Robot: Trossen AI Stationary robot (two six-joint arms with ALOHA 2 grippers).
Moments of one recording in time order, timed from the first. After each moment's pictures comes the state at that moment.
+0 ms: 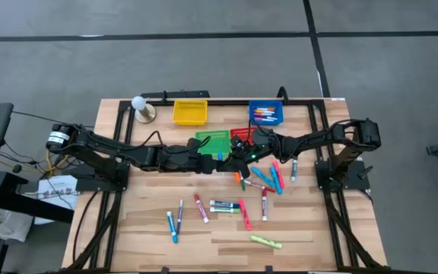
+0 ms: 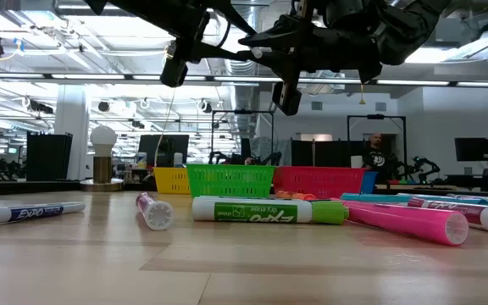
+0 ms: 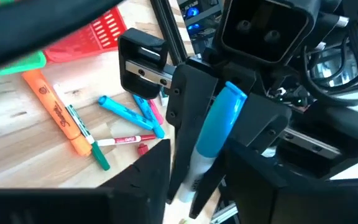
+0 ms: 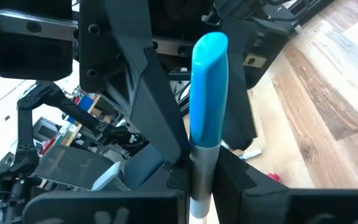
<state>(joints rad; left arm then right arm) -0.15 1.43 0.87 0.21 -0.28 -1.20 -0.10 1.63 0.80 0.67 -0.50 0.73</state>
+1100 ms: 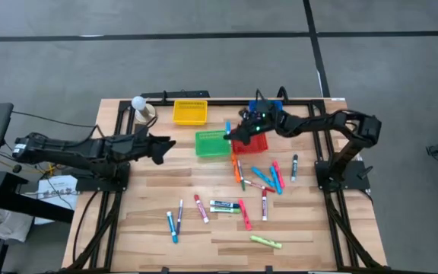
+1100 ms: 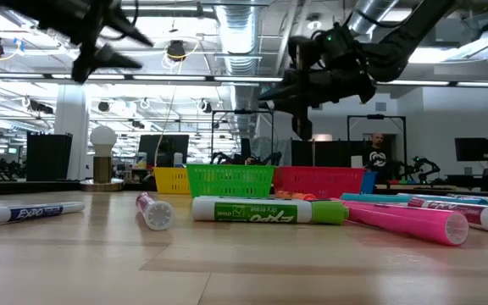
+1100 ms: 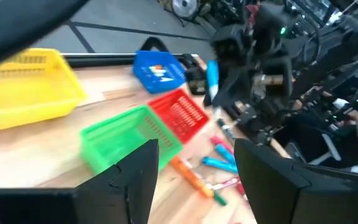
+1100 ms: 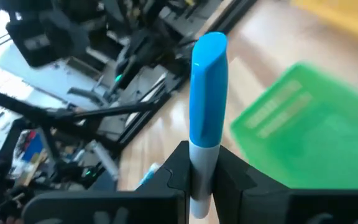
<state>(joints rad) -0.09 0.64 0.50 -0.16 -0.52 -0.76 -0.45 1.63 0.82 0.48 -0.65 0.65</state>
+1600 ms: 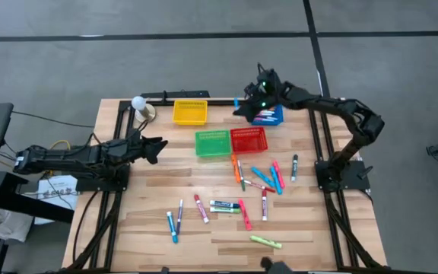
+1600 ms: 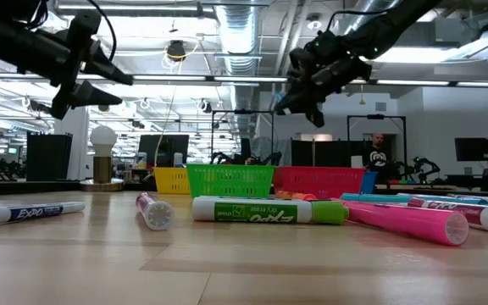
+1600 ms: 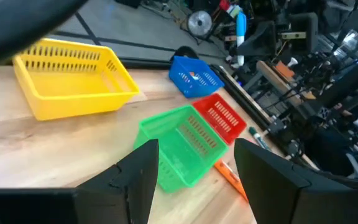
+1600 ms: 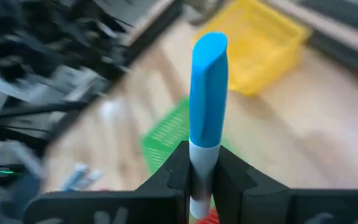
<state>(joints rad) 0.00 0.37 0.23 -0.13 -0.53 -0.73 -0.69 1.63 1.15 -0.20 -0.64 0.24</state>
